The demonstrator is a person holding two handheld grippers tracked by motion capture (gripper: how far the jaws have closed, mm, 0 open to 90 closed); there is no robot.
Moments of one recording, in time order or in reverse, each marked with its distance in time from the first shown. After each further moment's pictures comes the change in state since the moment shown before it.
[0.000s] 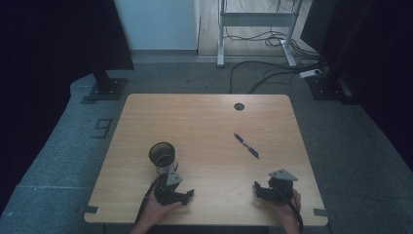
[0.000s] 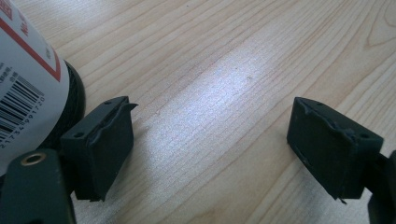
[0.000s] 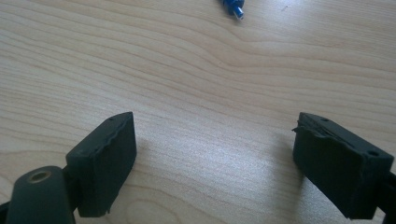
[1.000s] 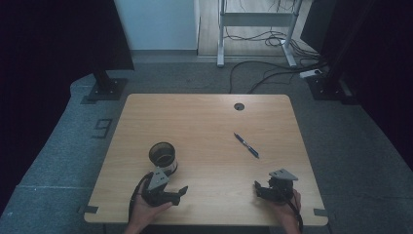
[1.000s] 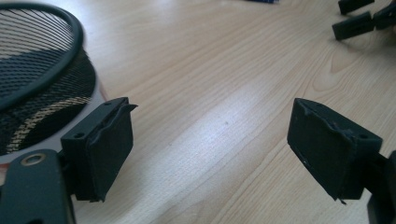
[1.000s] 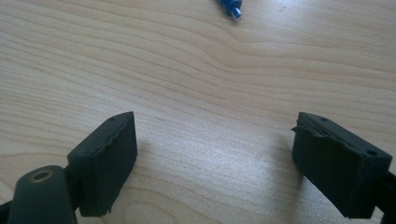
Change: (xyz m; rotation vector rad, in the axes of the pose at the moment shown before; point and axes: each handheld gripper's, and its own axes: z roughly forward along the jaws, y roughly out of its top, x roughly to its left) left arm 0.000 0.009 -0.063 -0.198 -0.004 -0.007; right arm -0.001 0.001 0.000 0.001 -0.004 0.005
